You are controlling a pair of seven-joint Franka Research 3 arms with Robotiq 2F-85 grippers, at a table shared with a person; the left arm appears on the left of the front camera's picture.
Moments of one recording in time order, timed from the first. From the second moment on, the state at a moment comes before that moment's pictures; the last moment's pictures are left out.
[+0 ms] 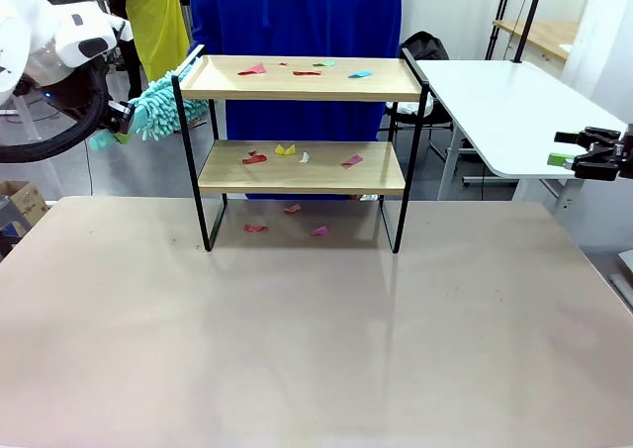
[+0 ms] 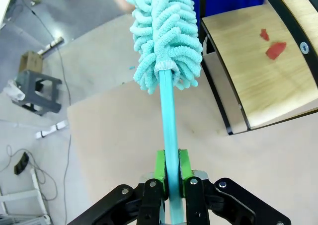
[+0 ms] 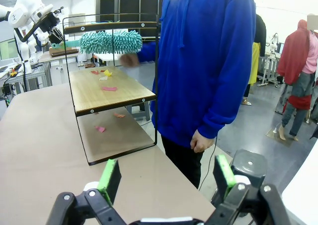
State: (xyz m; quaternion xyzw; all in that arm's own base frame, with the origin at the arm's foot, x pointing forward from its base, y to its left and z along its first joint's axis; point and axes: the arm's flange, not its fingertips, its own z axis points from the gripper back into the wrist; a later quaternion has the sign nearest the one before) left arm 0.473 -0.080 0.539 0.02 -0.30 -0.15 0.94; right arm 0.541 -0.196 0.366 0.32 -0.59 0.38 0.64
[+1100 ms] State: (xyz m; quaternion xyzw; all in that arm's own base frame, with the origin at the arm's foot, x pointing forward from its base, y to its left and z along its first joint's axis) left arm 0.372 0.047 0.649 0.18 -0.11 -0.48 0.85; right arm 0.541 -0.196 0.366 0.32 -0.59 0.38 0.64
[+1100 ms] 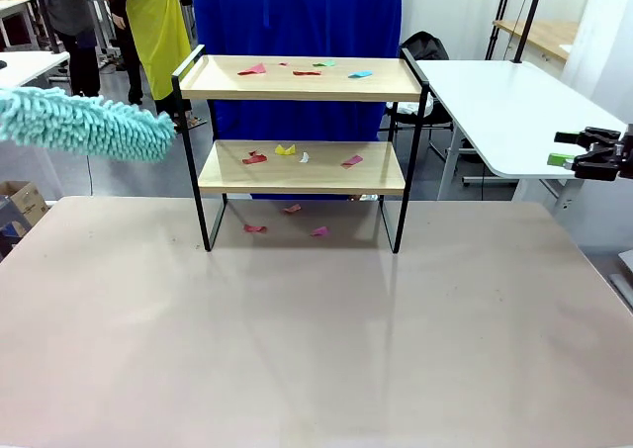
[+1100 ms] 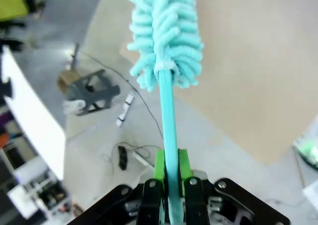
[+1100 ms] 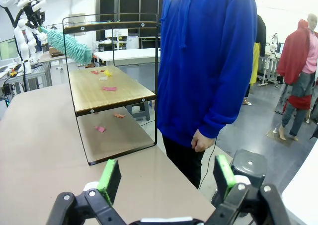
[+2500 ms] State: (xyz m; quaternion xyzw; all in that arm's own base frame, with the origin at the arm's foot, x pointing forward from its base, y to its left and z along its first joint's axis) left arm 0.295 0.004 0.617 0.14 0.00 -0.71 0.69; right arm 0.541 -0.196 0.366 0.32 -0.59 0.38 0.64
